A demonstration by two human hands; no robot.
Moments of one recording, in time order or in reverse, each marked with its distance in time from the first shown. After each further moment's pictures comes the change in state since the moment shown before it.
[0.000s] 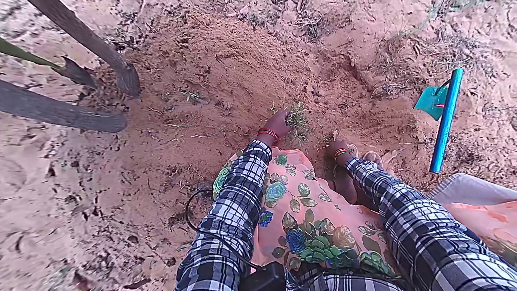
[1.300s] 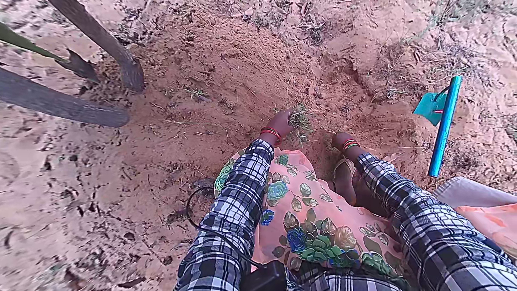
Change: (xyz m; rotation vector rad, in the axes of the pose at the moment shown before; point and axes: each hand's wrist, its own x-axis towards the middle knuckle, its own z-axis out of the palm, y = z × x) left_hand -0.001 0.002 -0.003 0.005 -0.002 -0.006; right_hand -0.015 0.022 -0.056 0.184 0.070 -0.033
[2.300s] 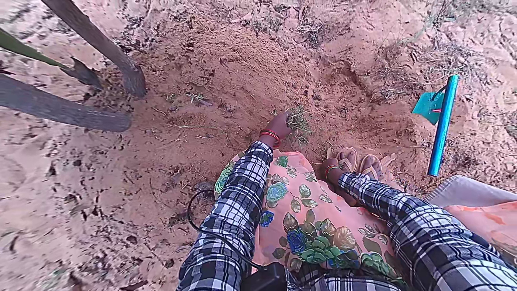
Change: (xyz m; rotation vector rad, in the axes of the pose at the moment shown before) left_hand 0.001 -0.002 0.000 -0.014 -0.005 -0.004; right_hand -0.053 -0.067 0.081 -0.448 -0.352 0.013
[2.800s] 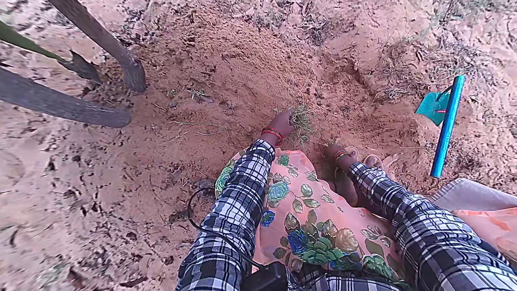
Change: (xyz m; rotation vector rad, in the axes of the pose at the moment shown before) left_hand 0.000 0.003 0.000 0.011 -0.012 -0.001; right_hand 0.045 0.060 -0.012 0.383 0.339 -0.188
